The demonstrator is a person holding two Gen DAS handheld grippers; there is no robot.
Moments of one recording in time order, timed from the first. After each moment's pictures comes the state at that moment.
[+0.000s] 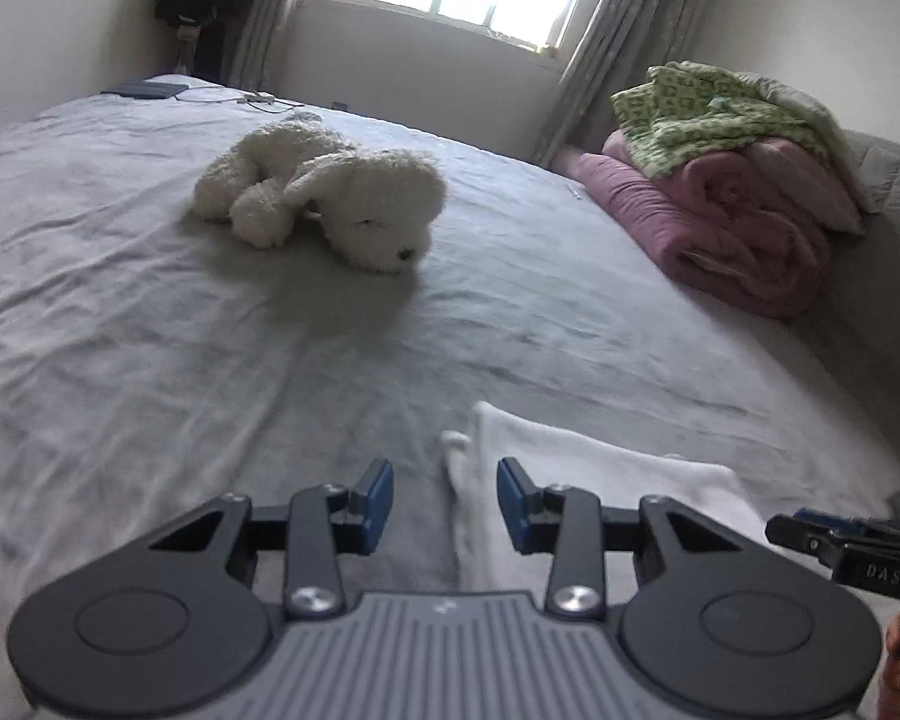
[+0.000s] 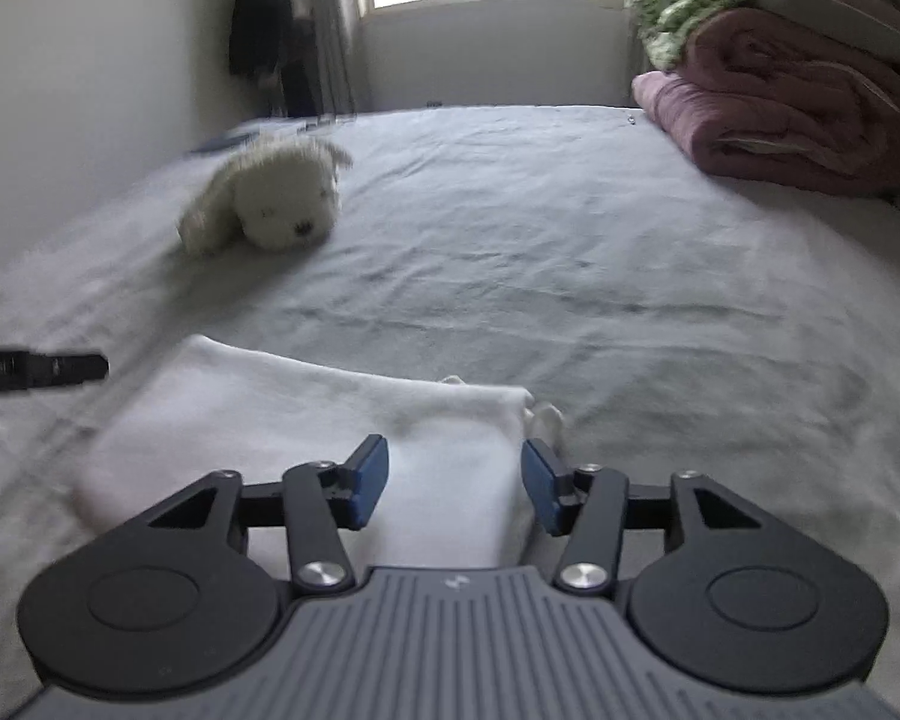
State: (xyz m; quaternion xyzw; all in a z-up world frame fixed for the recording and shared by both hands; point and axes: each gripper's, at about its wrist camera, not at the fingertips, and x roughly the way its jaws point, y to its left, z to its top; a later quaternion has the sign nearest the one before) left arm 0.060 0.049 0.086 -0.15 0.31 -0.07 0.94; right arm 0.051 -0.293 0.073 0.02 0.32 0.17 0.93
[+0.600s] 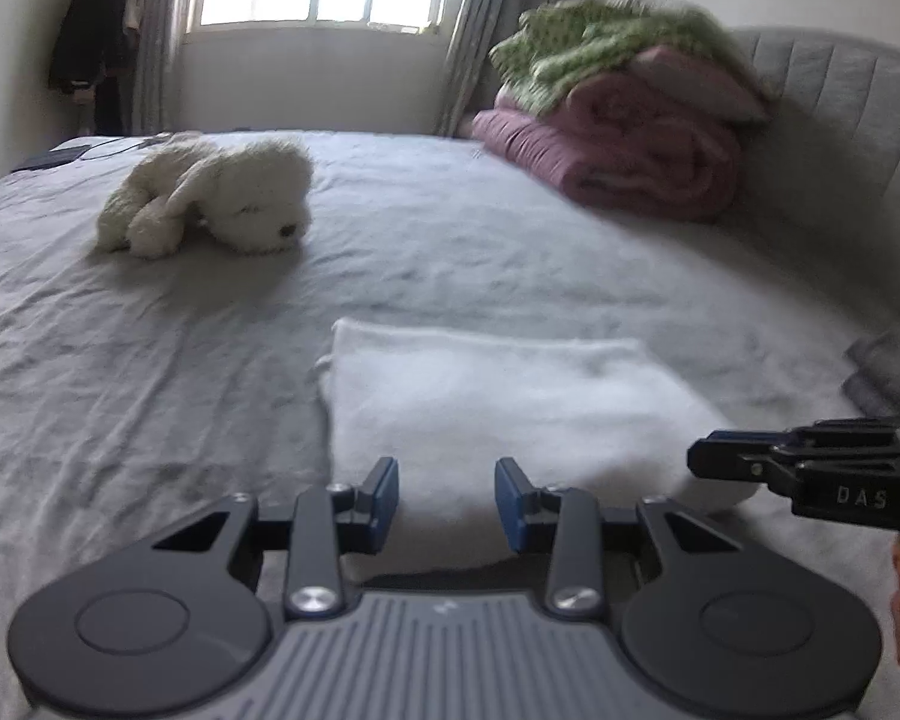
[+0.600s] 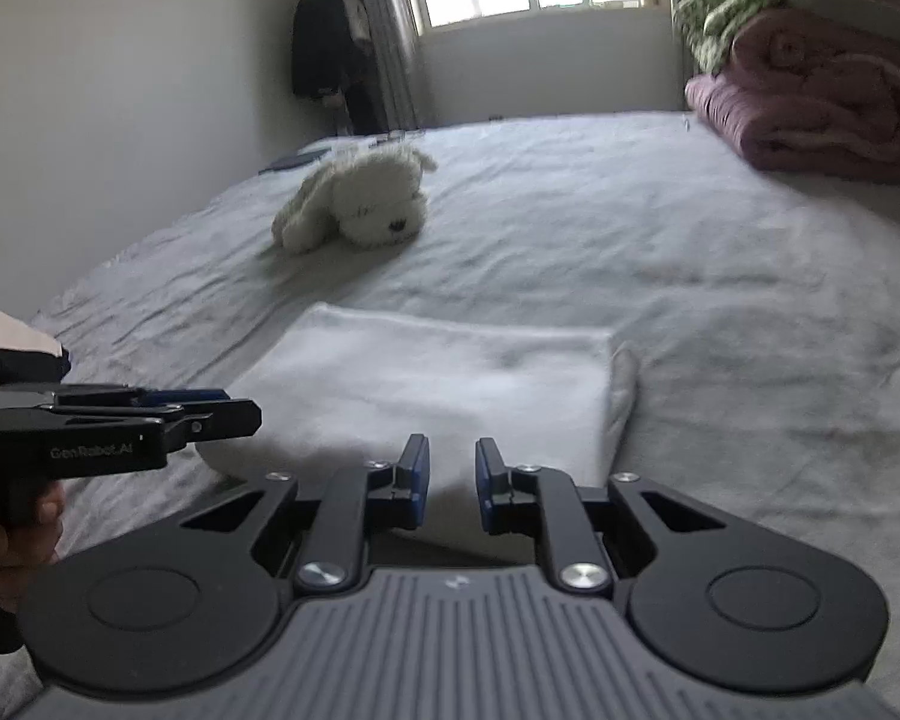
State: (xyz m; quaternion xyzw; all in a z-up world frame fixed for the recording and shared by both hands) left arm 0.034 -0.011 0.057 -0.03 0.31 -0.13 0.94; right arm 0.009 -0.274 0.060 0.03 0.31 0.23 0.92
